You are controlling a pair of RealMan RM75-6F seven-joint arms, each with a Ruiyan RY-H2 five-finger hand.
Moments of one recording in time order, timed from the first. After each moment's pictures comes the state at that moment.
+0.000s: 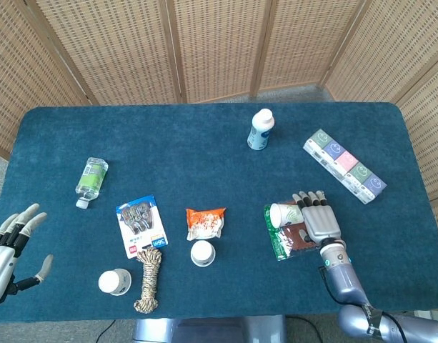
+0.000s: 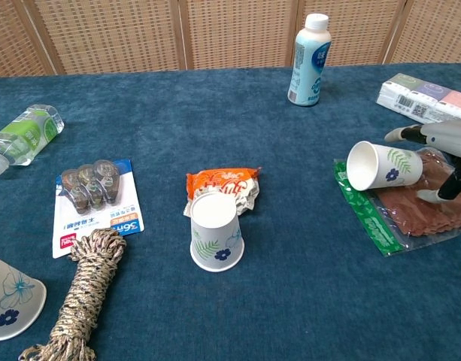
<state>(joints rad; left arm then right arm) -0.03 -0.90 0.07 -1.95 1.69 1.53 -0.13 0.59 -1.43 0.11 -1.64 -0.83 1.07 -0.63</state>
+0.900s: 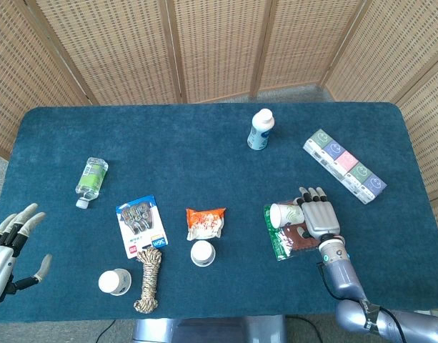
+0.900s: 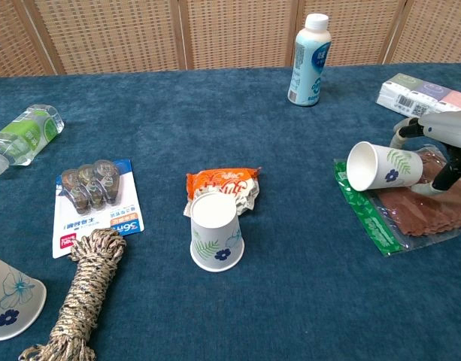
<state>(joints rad) -0.03 -0.90 0.07 -1.93 1.68 1.54 -0.14 0.62 -1.44 0.12 -1.64 -0.78 1.08 -0.62</state>
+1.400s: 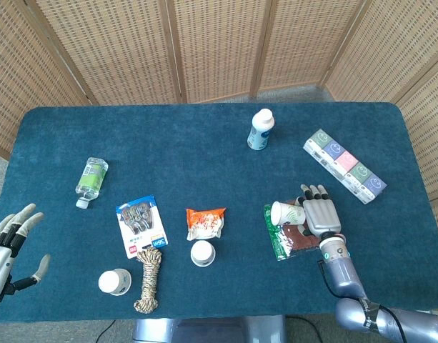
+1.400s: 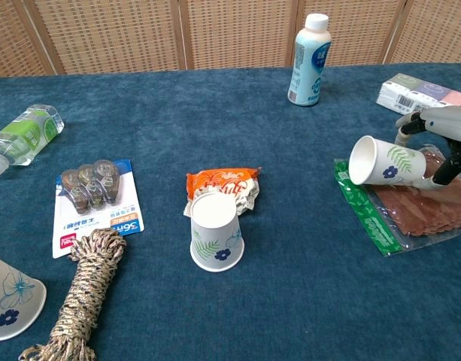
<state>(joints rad) -0.03 -0.90 0.07 -1.93 1.68 1.54 -0.14 0.62 -1.43 0.12 -1.64 -0.78 1.09 -0.61</state>
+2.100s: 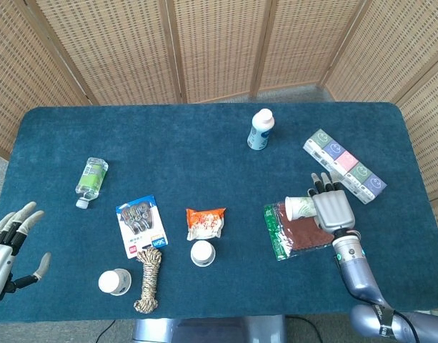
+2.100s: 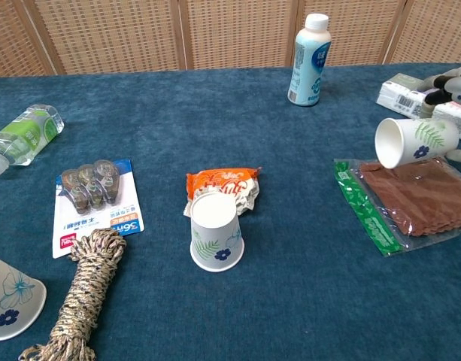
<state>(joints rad) -0.03 -0.90 0.06 -1.95 1.67 1.53 -0.12 0.61 -1.34 0.07 -1.64 -0.95 1.19 -0.75</state>
